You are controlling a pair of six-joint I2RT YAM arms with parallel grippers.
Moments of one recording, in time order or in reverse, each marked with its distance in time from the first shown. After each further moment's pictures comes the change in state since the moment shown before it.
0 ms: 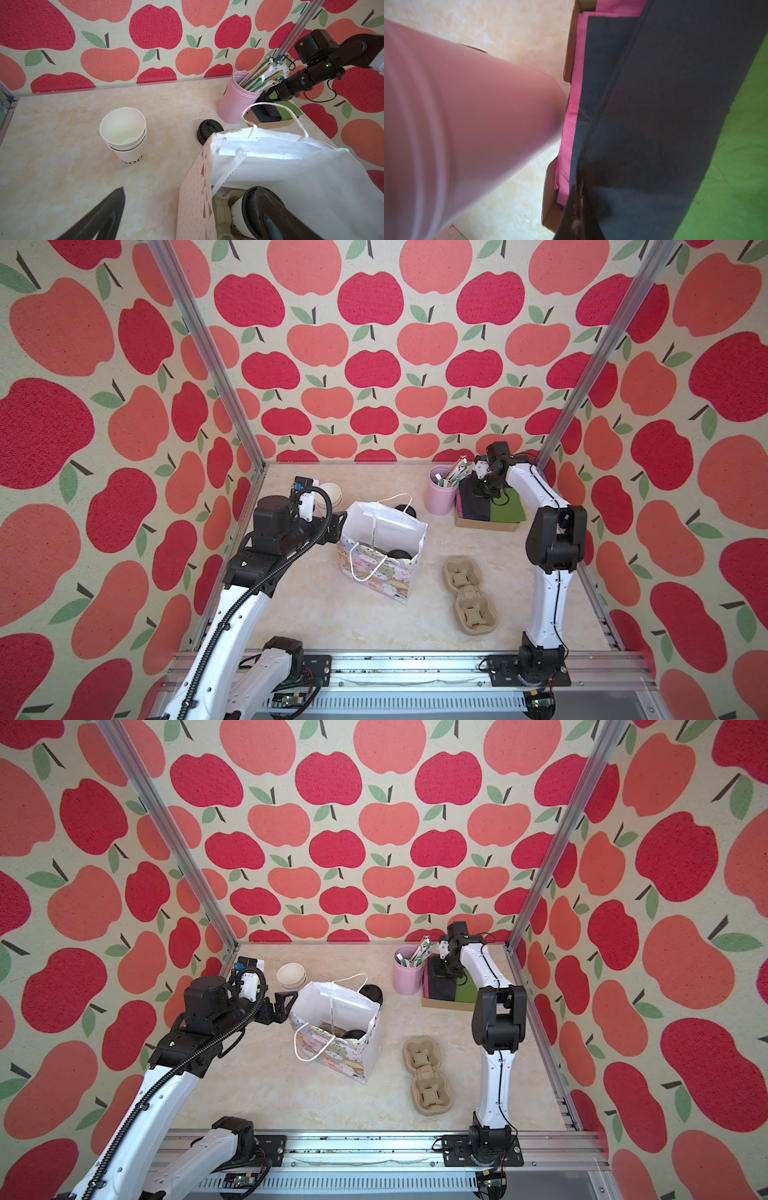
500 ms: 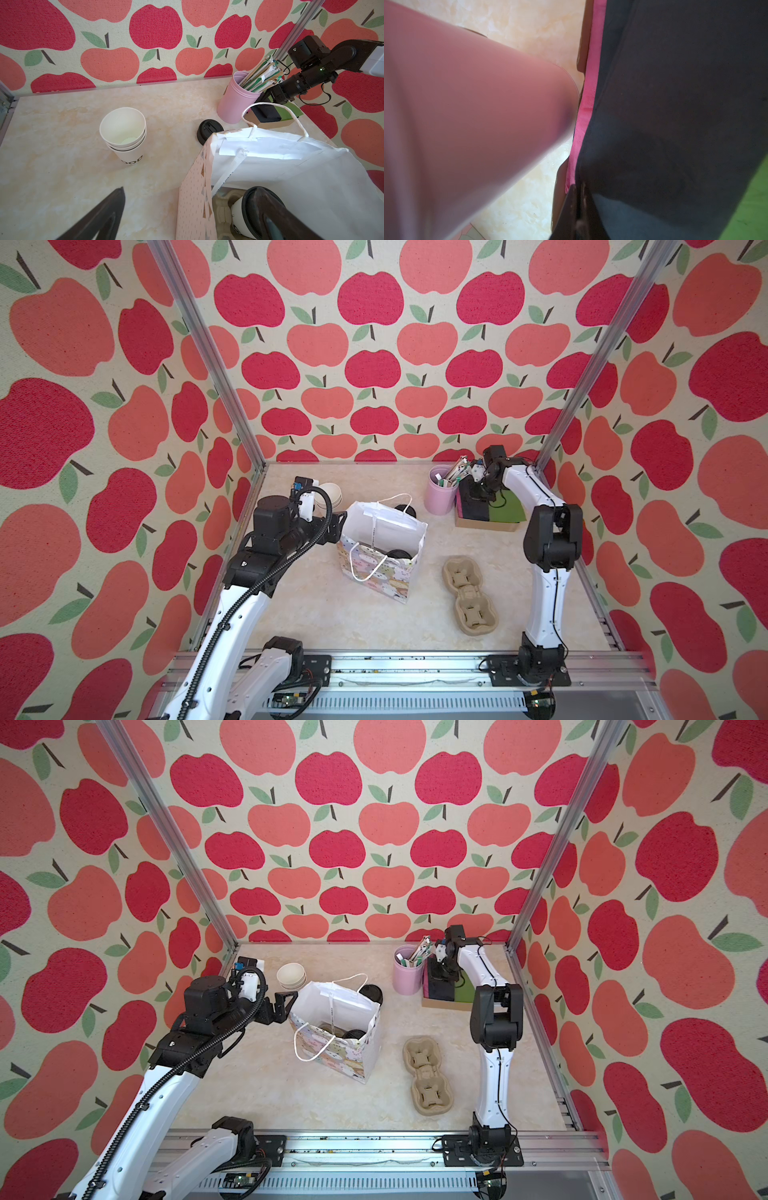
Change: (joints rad) left arm 0.000 0.000 0.000 0.000 0.000 0.000; right arm 0.011 0.019 -0.016 0.001 -0.060 0.019
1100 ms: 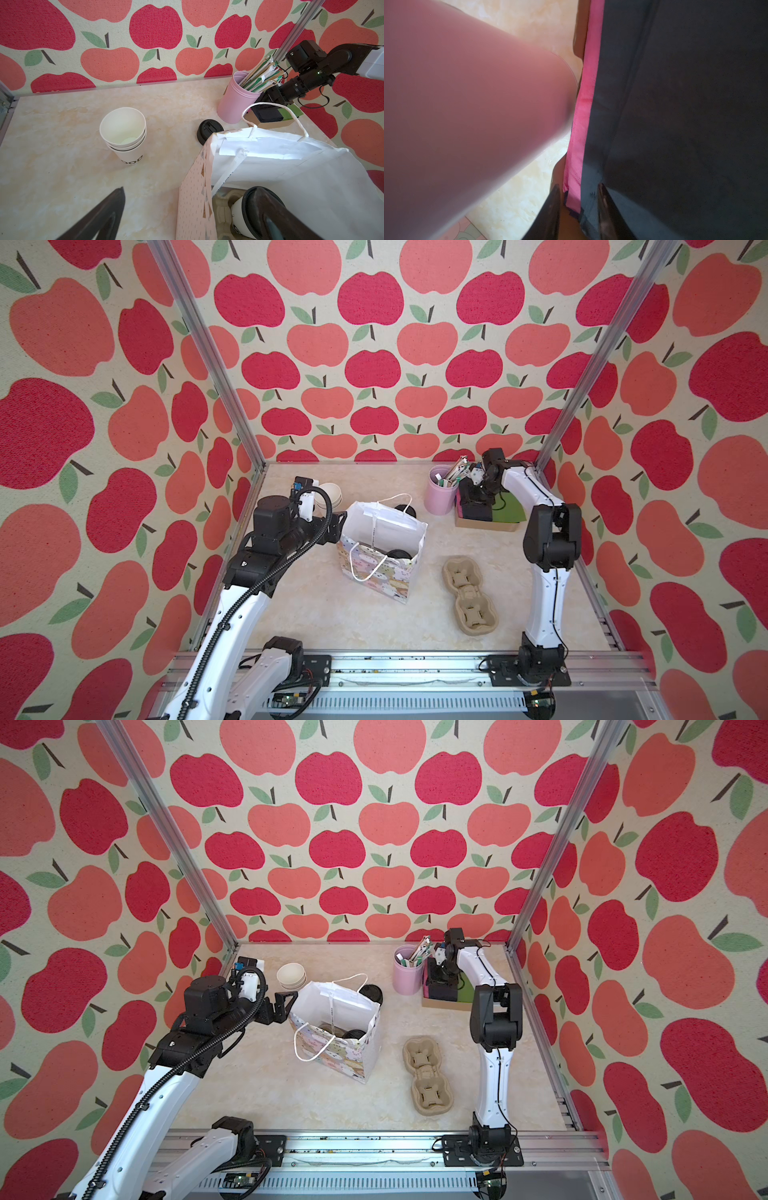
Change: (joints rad) left arm 0.001 0.000 0.000 0.000 0.000 0.000; right arm -0.004 -0.014 -0.043 0.002 0.006 -0.008
